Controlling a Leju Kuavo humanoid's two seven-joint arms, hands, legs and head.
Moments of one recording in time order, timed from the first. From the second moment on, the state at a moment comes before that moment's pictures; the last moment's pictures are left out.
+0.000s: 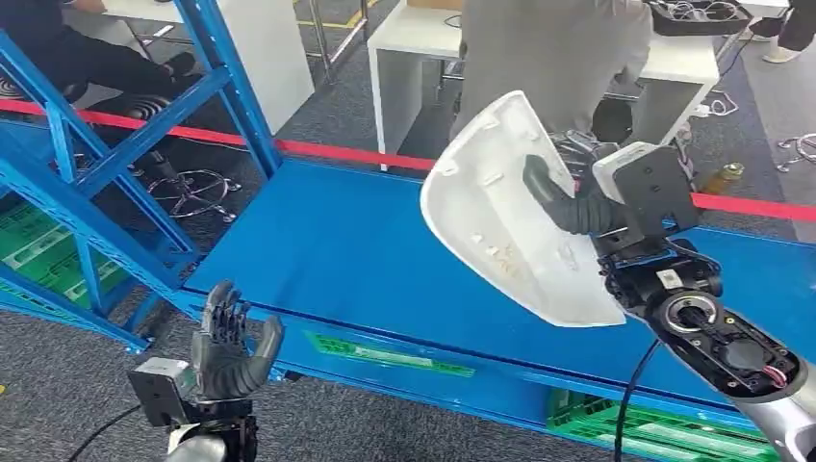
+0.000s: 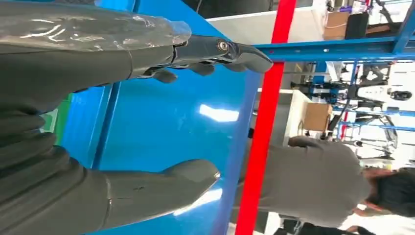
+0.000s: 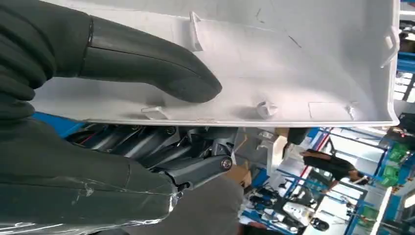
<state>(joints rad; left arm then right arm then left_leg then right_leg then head) -0.14 0.04 -0.74 -1.38 0.44 0.46 -0.56 -0.36 -0.48 0.54 -1.99 -0.08 -0.40 0.14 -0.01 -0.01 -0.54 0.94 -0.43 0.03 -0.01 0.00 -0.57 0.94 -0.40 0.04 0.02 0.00</state>
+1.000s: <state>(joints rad) -0.16 0.04 -0.74 -1.39 0.46 0.47 -0.56 -0.33 -0.46 0.57 -2.05 0.22 -0.35 0.14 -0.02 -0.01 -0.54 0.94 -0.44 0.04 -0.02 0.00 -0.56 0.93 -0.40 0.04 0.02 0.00</state>
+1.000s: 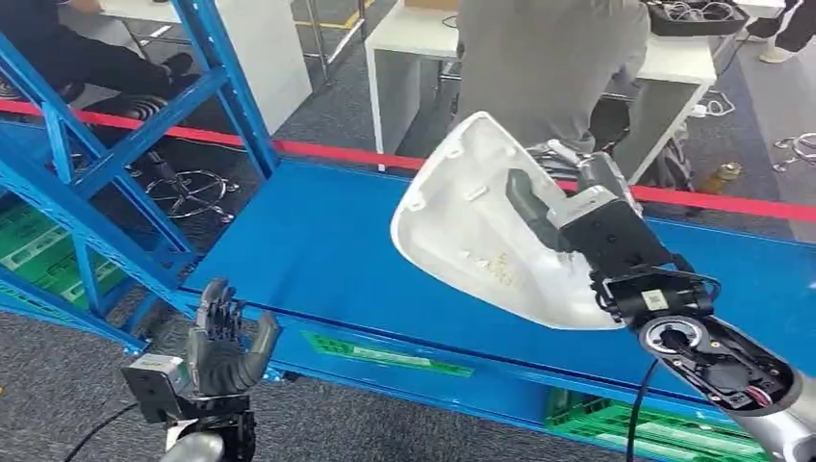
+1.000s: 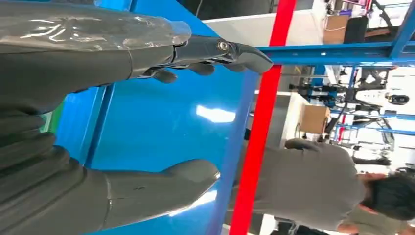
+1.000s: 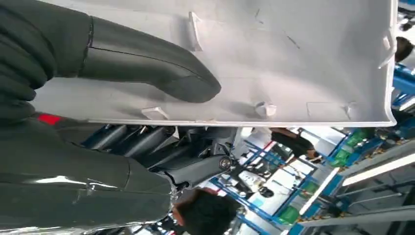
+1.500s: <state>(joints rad) -0.16 0.04 -0.74 -1.39 0.46 0.47 -0.56 -0.31 -0.46 0.61 -2.07 0.24 -0.34 0.14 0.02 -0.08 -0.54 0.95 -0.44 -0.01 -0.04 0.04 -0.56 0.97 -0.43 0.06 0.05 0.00</state>
